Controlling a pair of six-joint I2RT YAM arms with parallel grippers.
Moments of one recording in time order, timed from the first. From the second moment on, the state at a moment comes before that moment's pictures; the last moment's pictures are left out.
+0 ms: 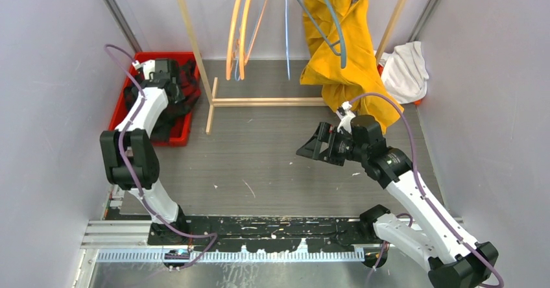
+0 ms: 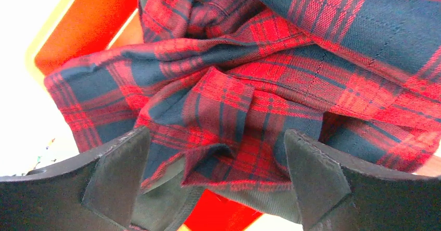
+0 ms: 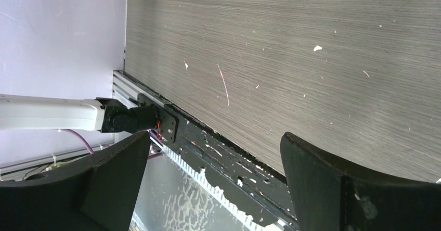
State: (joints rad) left arm 0.03 1.72 1.41 -0.60 -0.61 -0.45; right arm 0.46 0.82 0.81 -0.58 -0.40 0.74
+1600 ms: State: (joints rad) left arm 0.02 1.23 2.15 -1.06 0.52 -0.61; right arm 0.46 0.81 0.78 -0.52 -0.43 0.72
